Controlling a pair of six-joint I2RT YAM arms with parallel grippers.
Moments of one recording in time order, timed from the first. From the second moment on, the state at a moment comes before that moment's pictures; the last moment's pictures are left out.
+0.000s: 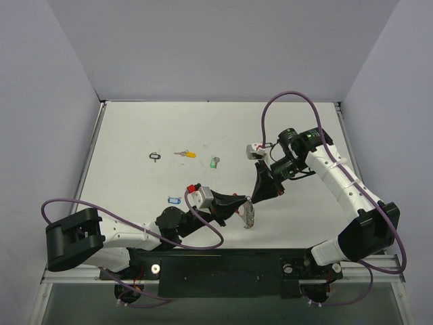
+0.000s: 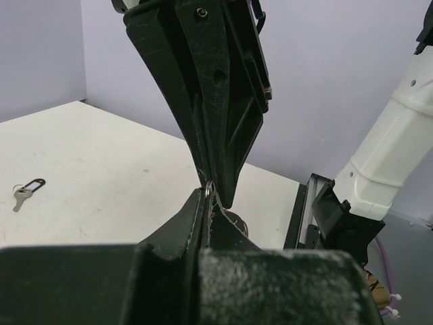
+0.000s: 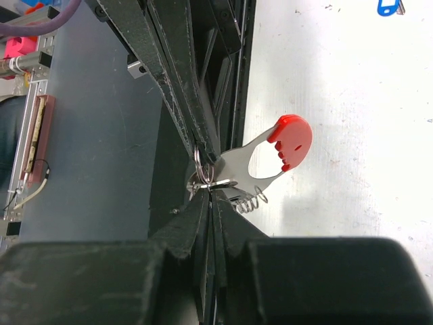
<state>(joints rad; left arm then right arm) -1.23 1.31 0.40 1.27 -0.11 -0.21 0.38 1.44 1.34 -1.47 -1.09 -1.08</state>
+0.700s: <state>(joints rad) -1.23 1.30 0.40 1.26 -0.11 -0.21 0.39 1.45 1.33 -1.49 -1.12 -1.10</state>
